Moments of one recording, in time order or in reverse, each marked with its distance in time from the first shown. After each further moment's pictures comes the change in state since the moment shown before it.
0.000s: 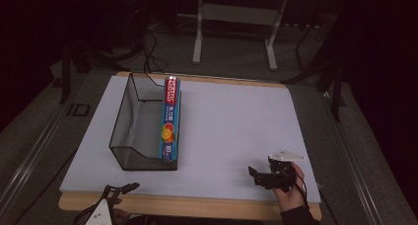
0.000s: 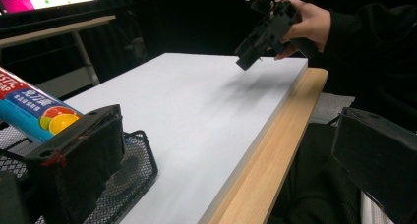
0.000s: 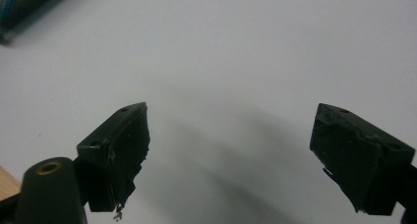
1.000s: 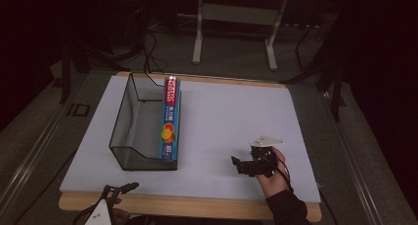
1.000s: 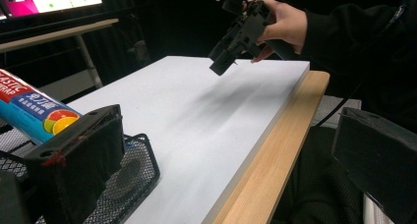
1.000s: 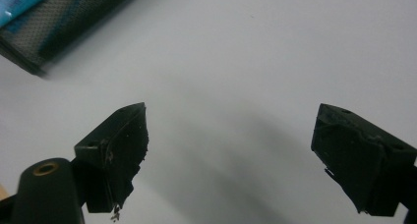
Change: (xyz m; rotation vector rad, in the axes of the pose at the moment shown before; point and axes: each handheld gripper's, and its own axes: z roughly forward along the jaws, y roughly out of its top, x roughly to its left) left arm 0.000 0.001 -0.001 -0.015 0.011 0.001; right arm 0.029 0.044 0.030 0.016 0.061 -0.088
